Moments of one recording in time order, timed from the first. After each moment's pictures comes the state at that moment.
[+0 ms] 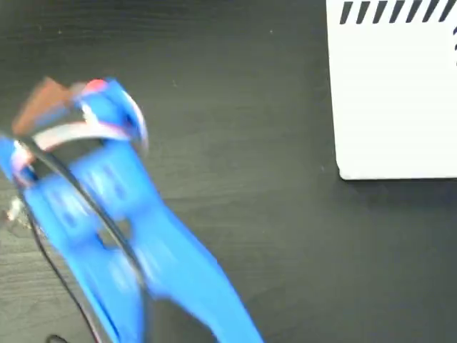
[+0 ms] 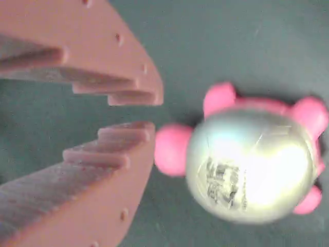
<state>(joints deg) -20.8 90.1 78.9 89.2 -35.6</state>
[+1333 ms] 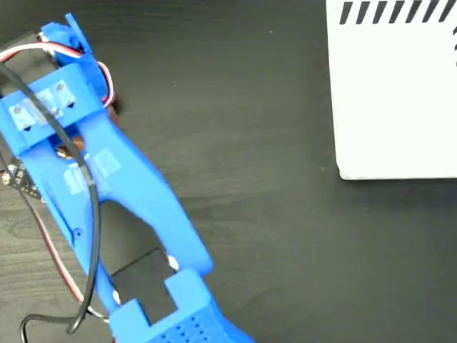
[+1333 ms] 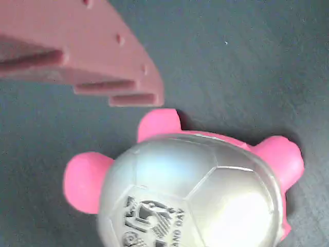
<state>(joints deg) -21.3 62.1 56.6 99.9 -38.8</state>
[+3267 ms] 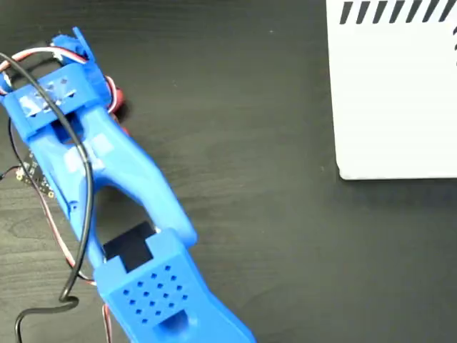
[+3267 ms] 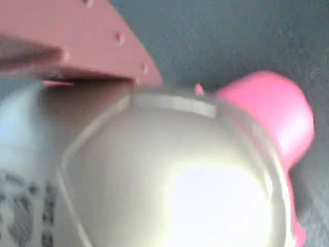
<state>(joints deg) -20.7 46.9 54.4 91.1 -34.3</state>
